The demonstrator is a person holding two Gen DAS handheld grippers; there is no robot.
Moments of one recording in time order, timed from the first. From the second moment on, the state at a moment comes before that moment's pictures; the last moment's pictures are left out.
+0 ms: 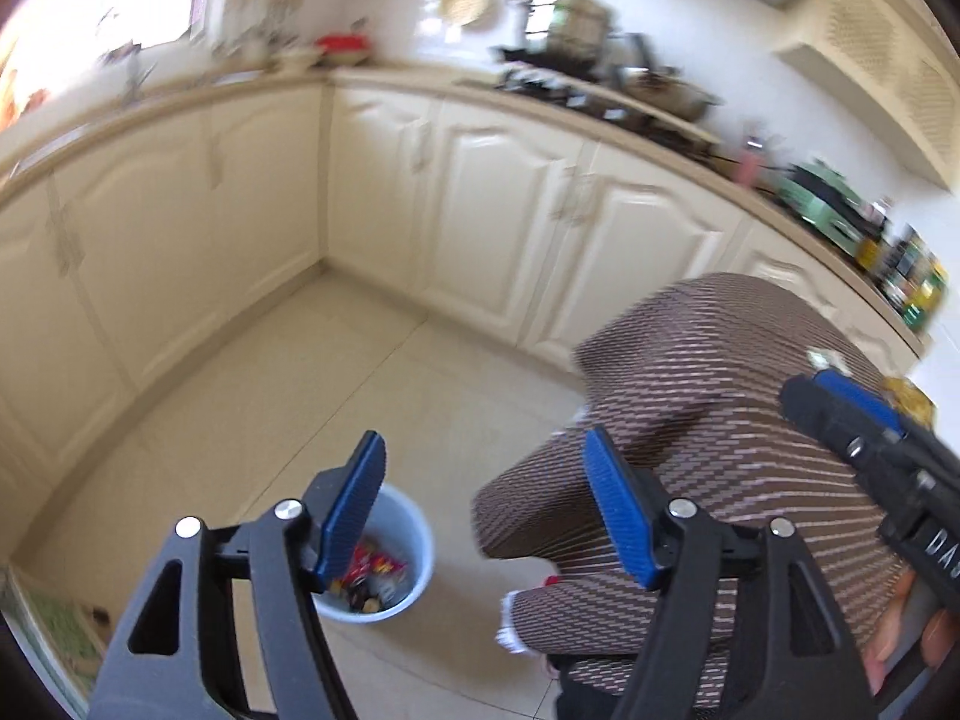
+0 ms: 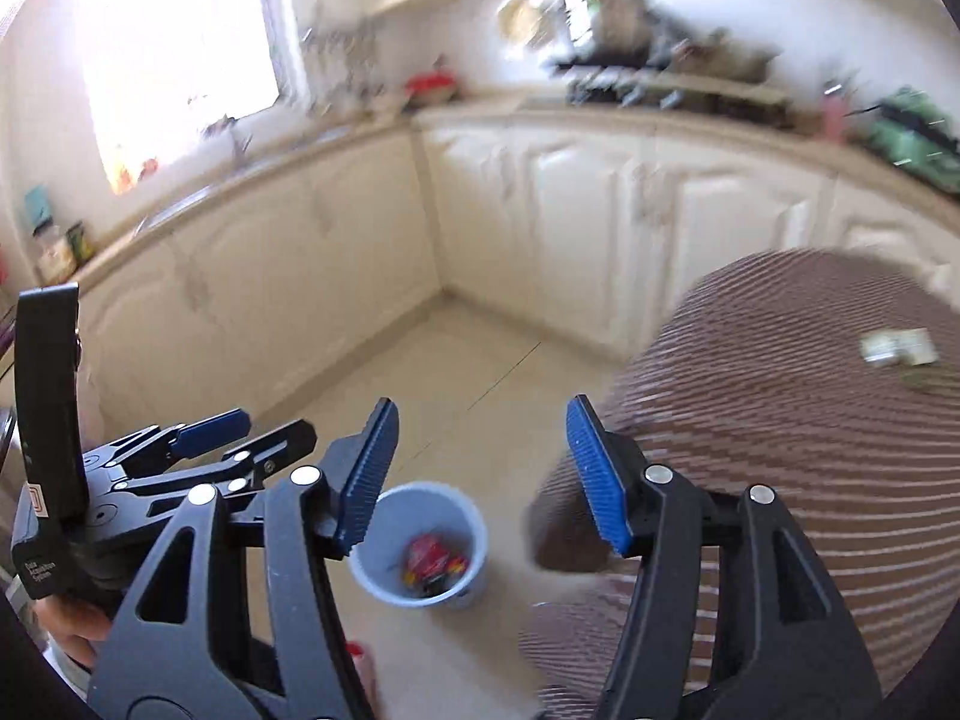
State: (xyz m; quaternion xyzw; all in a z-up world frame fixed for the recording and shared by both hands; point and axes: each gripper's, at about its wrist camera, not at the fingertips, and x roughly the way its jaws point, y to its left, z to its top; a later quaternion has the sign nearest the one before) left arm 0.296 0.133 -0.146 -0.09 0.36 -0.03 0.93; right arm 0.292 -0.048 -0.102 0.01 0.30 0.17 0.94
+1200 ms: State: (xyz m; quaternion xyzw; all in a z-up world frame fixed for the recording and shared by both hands) left arm 0.463 -0.231 -0.139 0.01 0.43 -0.21 0.88; right arm 0.331 -0.534 -0.158 0.39 0.28 -0.10 0.87
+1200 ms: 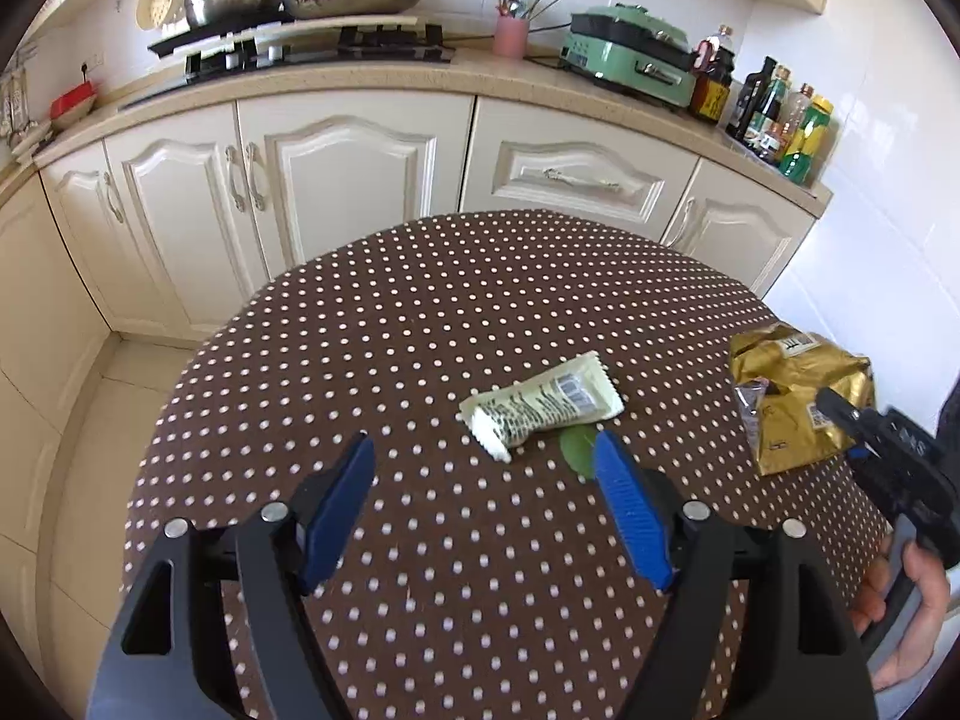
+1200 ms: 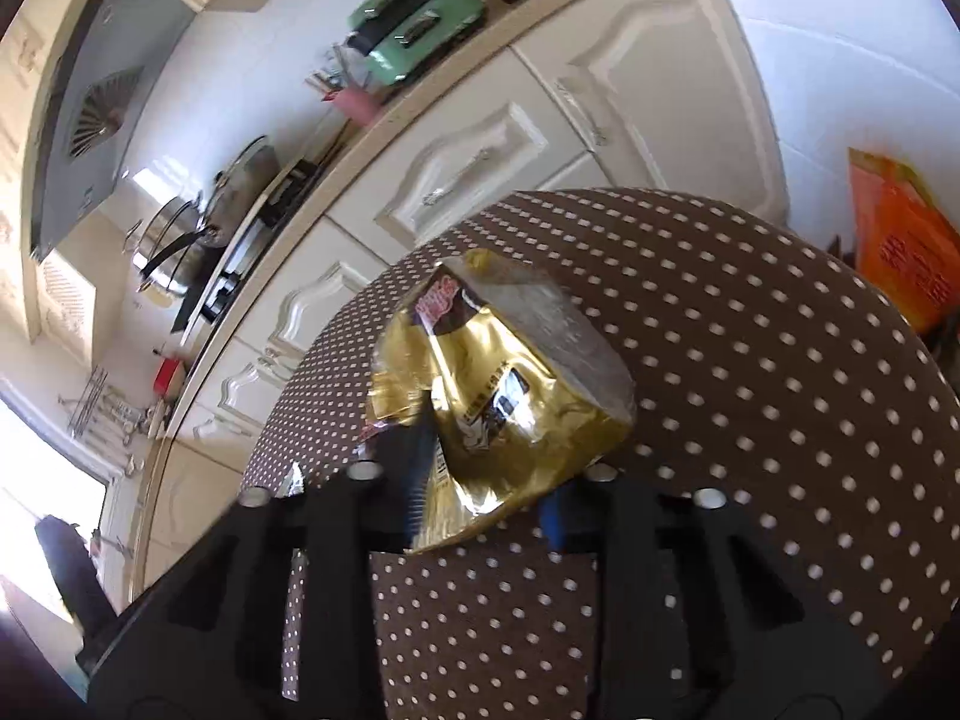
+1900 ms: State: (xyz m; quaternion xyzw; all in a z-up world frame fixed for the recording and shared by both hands) left arm 0.498 -0.289 -0.174 0.20 0.39 -0.27 0.86; right arm 0.361 -0.402 -0.108 0.10 0.24 -0.07 0.96
